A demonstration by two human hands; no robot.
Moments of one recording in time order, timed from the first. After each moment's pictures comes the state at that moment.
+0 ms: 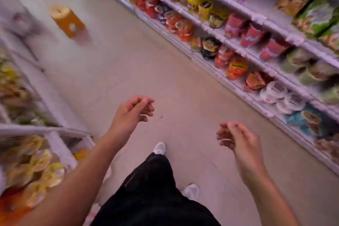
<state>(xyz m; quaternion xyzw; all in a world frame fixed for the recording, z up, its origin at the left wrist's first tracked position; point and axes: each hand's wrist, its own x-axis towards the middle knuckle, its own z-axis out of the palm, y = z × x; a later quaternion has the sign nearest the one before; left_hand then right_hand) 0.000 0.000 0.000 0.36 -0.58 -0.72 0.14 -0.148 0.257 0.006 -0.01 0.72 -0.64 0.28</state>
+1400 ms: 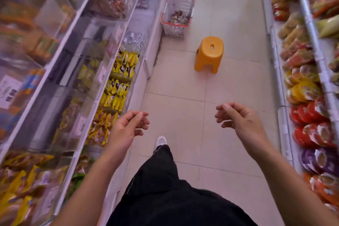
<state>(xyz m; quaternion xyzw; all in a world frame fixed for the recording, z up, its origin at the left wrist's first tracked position) 0.110 -0.847 -0.033 0.62 -0.30 -0.56 0.46 -0.192 -0.899 -0.005 -0.45 0.60 -0.37 0.55</state>
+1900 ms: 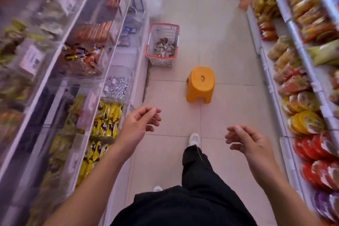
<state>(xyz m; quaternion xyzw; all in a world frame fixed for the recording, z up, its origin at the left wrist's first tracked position) 0.072 -1.224 -0.020 0.57 -0.37 -0.60 0.42 -0.226 -1.170 -0.008 -0.38 0.67 -0.41 0.49</state>
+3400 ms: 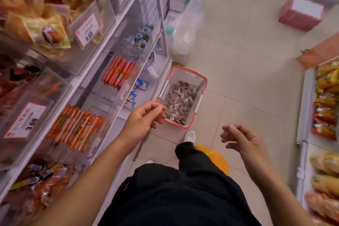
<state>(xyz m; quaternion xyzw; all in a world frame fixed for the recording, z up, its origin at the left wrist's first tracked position) 0.139 -1.986 -0.031 0.63 -0.30 -0.57 0.43 -0.145 -2.023 -0.026 -0.44 0.62 -0.28 0.58</state>
